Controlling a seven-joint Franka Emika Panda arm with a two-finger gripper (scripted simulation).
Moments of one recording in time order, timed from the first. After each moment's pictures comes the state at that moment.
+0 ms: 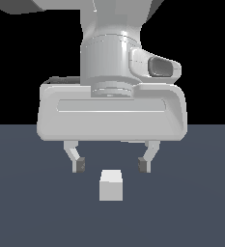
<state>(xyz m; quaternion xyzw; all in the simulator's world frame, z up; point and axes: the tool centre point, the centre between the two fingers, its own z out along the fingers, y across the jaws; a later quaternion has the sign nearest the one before) -0.120 0.001 0.039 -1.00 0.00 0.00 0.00</state>
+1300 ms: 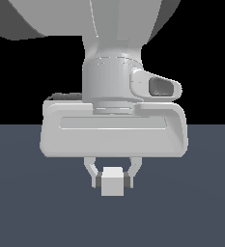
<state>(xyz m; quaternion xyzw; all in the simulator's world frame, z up) -0.117 -0.001 0.016 -1.00 0.01 0.00 0.00</state>
